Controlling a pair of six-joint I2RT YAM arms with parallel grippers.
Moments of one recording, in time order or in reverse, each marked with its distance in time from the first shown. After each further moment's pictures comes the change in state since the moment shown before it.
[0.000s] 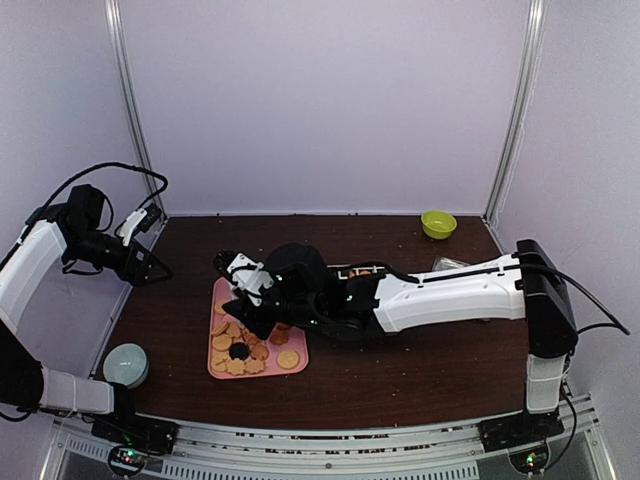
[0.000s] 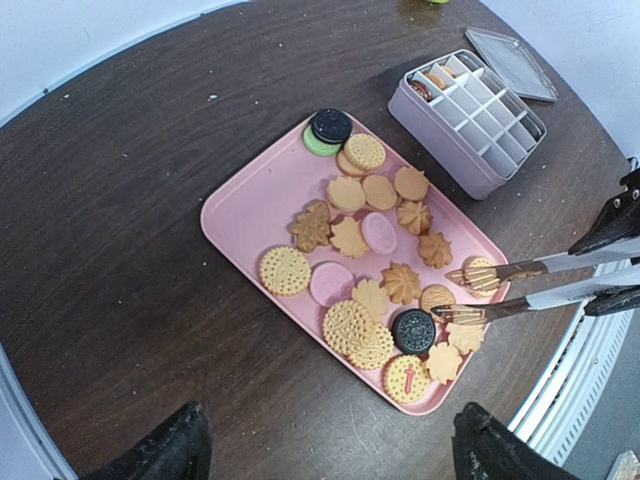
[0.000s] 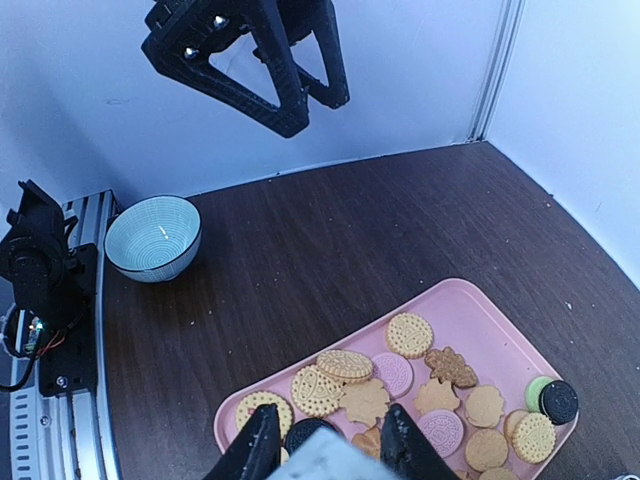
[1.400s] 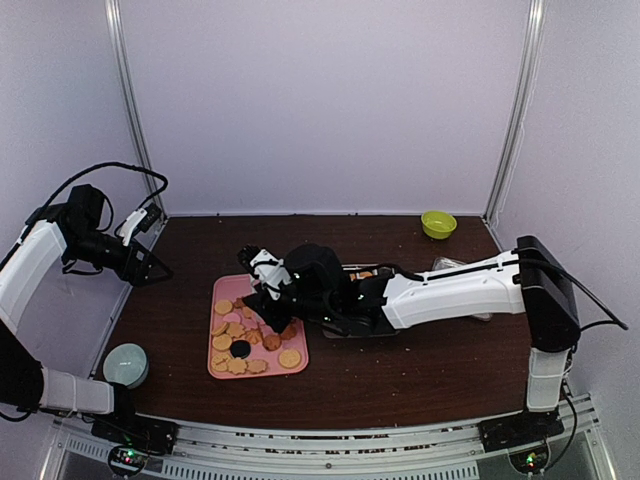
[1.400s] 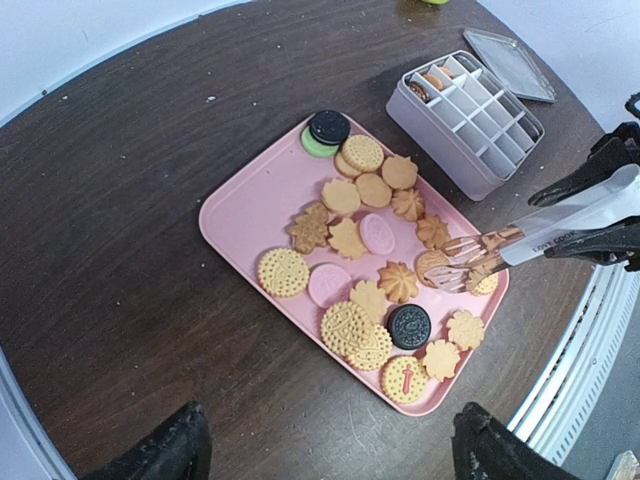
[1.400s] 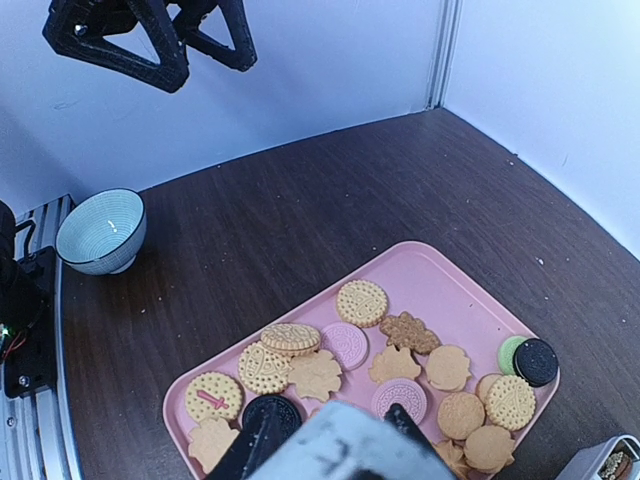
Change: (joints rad) left arm 0.000 0.000 0.000 0.000 0.005 0.000; right arm -0.058 -0.028 -0.120 0.079 0.019 0.054
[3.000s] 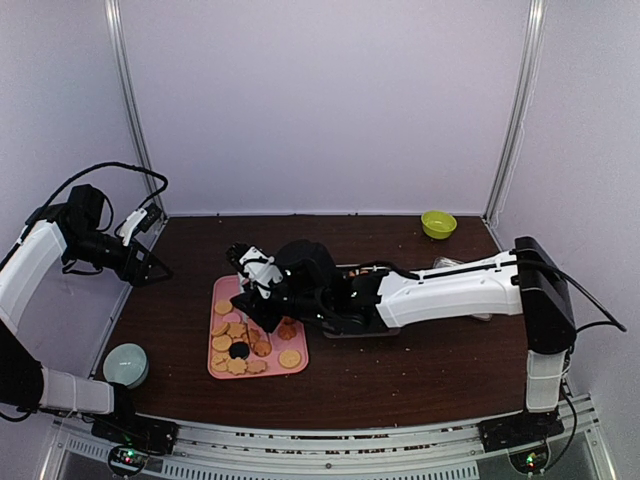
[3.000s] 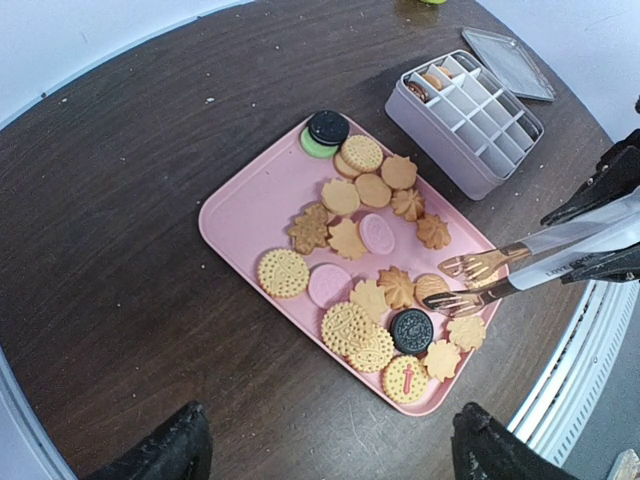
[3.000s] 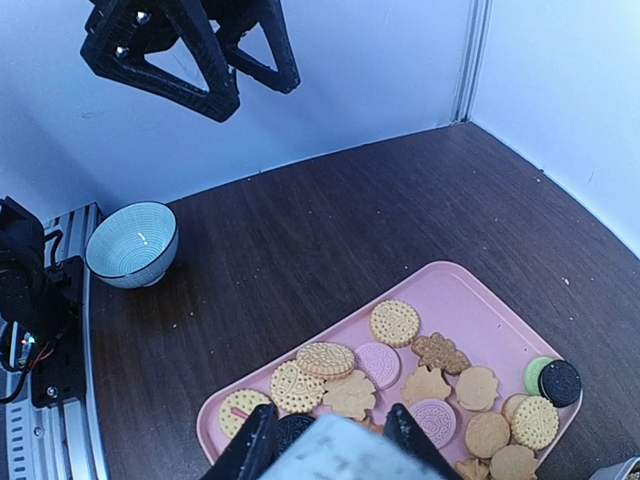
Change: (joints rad) left arm 0.000 -0.001 0.000 0.000 0.002 0.007; right arm 0.014 0.026 0.078 -0.028 -0.037 0.014
